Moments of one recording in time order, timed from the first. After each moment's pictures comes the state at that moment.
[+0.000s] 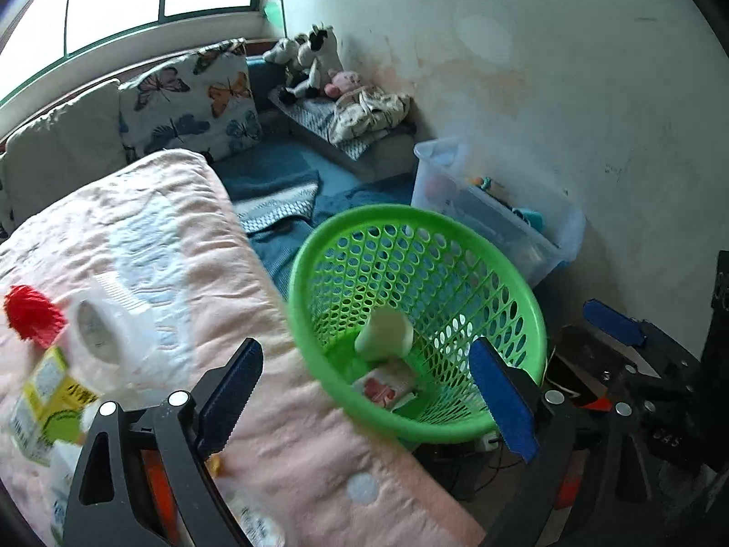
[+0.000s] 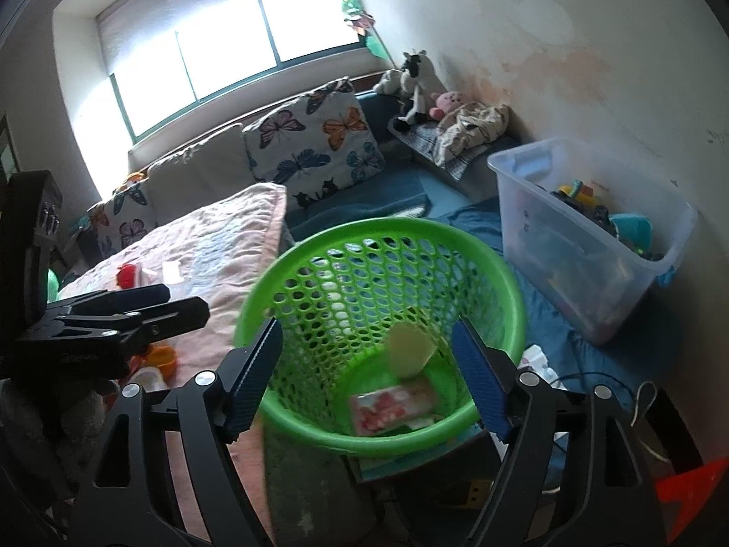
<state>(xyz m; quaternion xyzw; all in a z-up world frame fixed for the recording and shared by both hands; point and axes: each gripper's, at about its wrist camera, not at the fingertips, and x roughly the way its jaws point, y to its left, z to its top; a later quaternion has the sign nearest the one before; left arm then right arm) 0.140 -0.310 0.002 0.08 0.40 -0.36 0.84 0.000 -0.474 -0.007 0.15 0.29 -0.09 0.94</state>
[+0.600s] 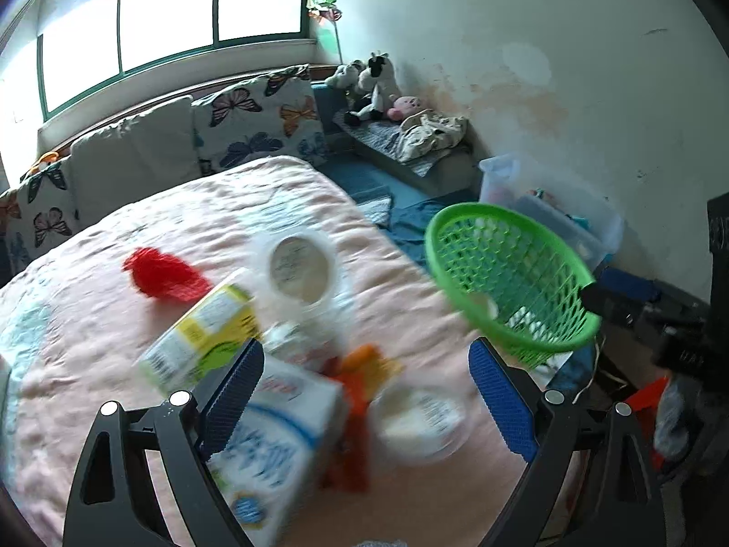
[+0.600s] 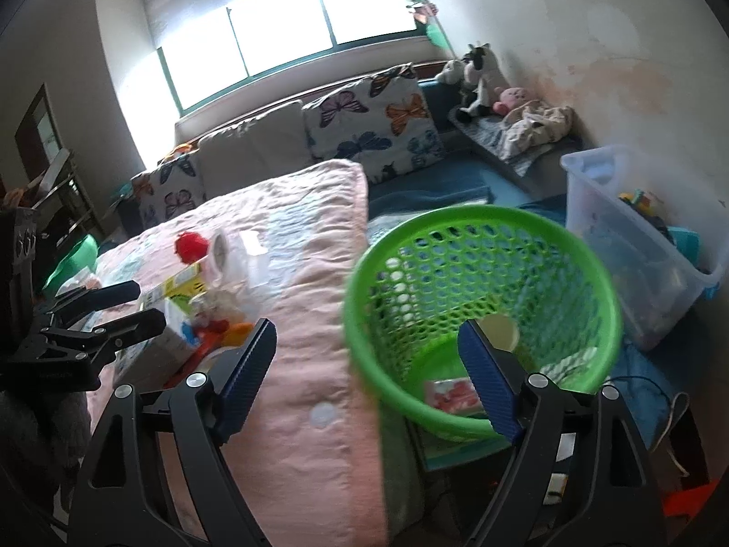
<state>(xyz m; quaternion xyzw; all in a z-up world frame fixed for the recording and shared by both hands) 0.129 -0.170 0.011 0.10 0.36 -0.29 0.88 0.025 -0.396 -0.001 0.13 0.31 -0.01 0.94</state>
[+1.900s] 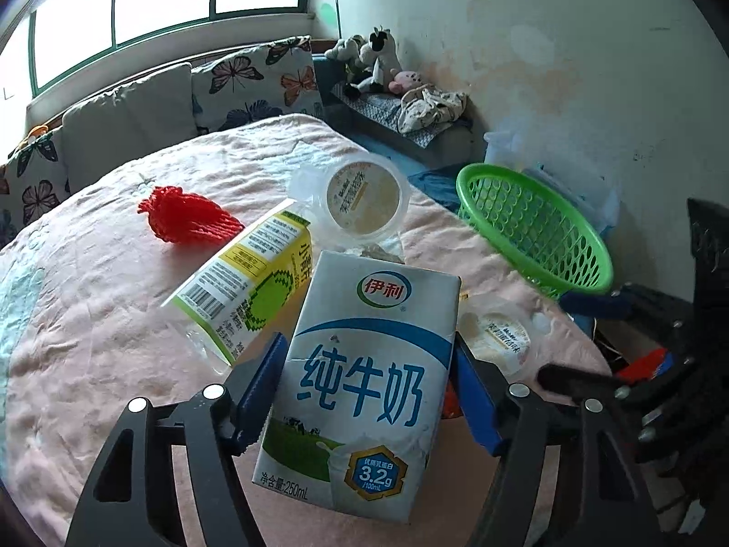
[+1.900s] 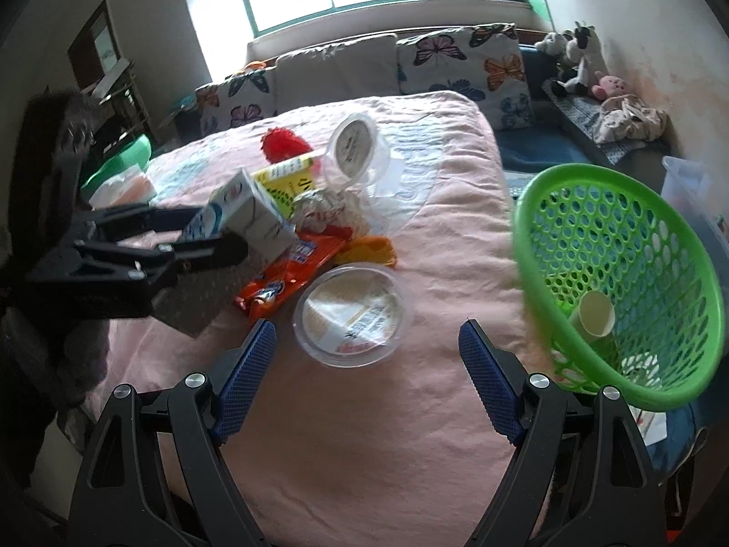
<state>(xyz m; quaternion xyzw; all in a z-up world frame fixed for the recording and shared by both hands) 0.141 -0.117 -0.022 0.09 0.39 -0.32 0.86 0.053 -0.287 -0.042 0.06 0.38 0.10 0.92</state>
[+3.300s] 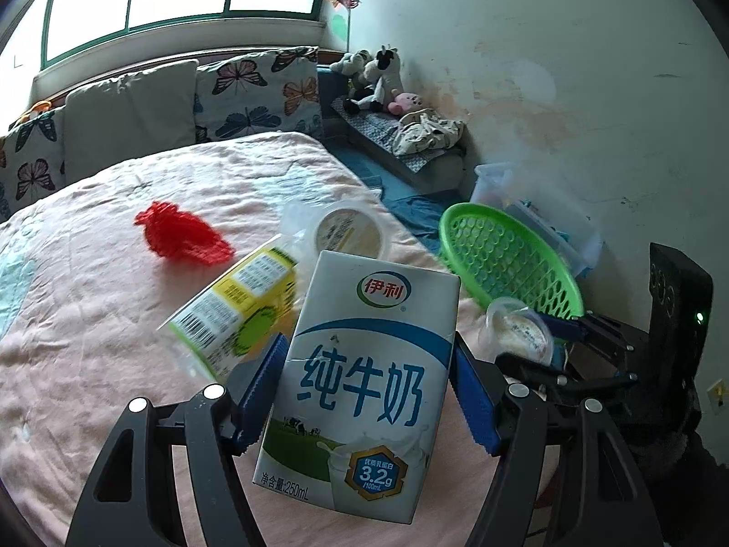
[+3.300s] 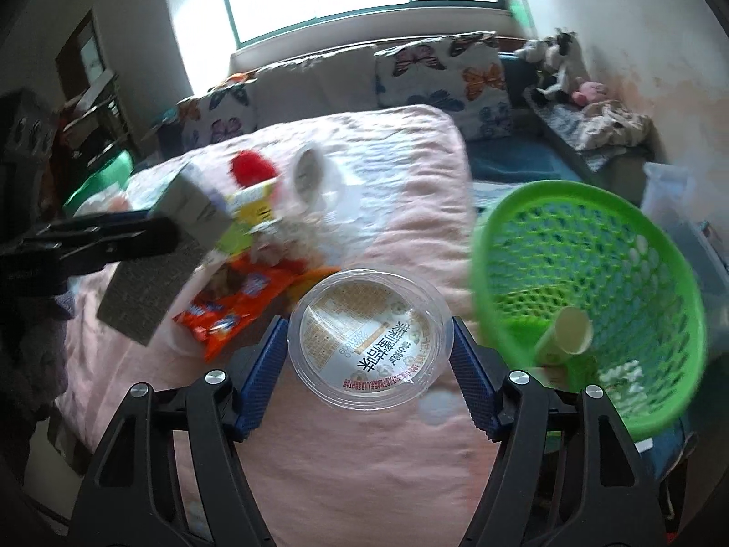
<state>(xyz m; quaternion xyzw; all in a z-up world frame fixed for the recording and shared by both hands) 0.148 -0.121 0.007 0.03 0.39 -0.33 0.86 0.064 -0.325 -0.031 0.07 0.37 0.06 0.93</state>
